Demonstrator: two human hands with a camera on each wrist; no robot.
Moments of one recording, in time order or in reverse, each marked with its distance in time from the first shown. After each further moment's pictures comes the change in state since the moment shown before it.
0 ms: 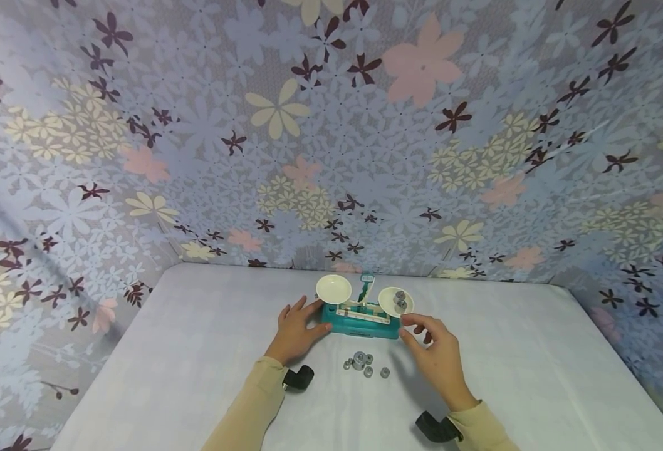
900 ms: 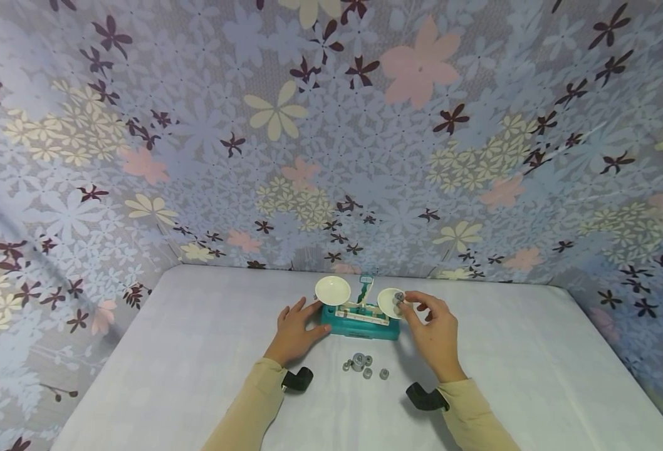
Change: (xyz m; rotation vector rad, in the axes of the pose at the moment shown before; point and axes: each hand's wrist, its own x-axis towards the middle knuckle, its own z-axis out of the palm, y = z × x) left_hand 0.001 0.000 0.001 0.003 0.000 -0.015; right_hand 0.034 0.013 0.012 0.029 0.097 0.085
